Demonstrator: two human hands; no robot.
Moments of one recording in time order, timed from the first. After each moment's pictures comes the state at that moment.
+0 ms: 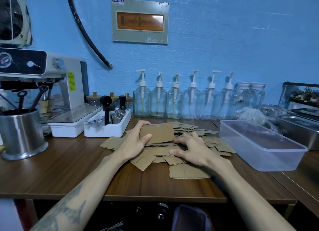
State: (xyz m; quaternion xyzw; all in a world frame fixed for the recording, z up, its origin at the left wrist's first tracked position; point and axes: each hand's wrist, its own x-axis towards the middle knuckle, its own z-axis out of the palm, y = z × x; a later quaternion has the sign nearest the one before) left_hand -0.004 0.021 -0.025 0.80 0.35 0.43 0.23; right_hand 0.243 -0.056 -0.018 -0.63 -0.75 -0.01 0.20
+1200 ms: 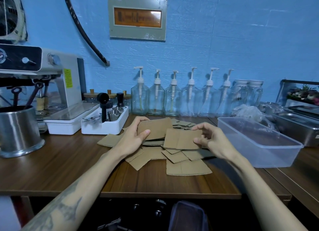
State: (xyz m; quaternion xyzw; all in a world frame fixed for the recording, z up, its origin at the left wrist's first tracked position) left_hand 0.002 0.021 -0.023 0.79 0.34 0.44 0.27; right_hand 0.282 -0.103 0.009 -0.58 -0.66 0.17 0.45
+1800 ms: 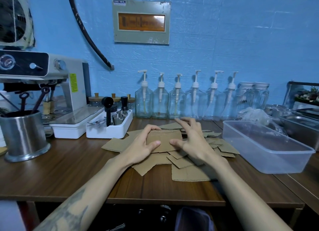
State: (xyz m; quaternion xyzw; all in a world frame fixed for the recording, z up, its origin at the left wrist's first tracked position) left_hand 0.008 0.010 -0.025 0.83 0.30 0.40 0.27; right_hand 0.225 -0.054 0.004 -0.59 -0.72 -0.01 0.38
